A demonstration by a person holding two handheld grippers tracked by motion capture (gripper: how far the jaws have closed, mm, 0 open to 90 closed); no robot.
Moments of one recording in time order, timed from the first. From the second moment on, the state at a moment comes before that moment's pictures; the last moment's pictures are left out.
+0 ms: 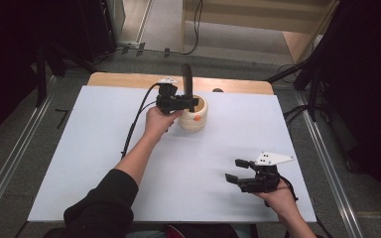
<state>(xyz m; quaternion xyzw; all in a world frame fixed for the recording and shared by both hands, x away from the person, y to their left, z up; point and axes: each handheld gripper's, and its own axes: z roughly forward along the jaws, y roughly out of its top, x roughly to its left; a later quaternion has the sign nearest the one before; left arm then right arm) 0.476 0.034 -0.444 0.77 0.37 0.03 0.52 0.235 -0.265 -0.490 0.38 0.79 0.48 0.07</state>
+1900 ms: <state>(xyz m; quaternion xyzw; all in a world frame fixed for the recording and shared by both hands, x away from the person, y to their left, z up) 0.432 0.108 -0.435 0.76 0.40 -0.05 0.51 0.238 -0.265 -0.492 0.39 0.79 0.47 0.07</state>
